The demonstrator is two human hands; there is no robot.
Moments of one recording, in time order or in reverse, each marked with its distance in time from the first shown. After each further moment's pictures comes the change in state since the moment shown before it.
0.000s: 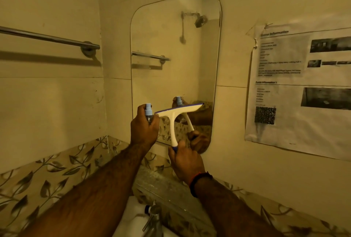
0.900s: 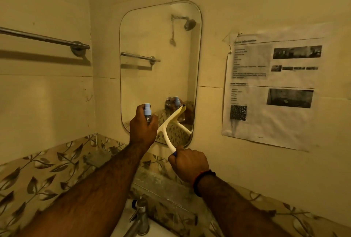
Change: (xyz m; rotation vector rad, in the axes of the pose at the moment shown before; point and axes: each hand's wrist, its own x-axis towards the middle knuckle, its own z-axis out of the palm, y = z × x) left_hand -0.035 0.038 0.015 -0.026 -0.004 0.013; right_hand -0.036 0.030 -0.058 -0.387 -0.099 -0.087
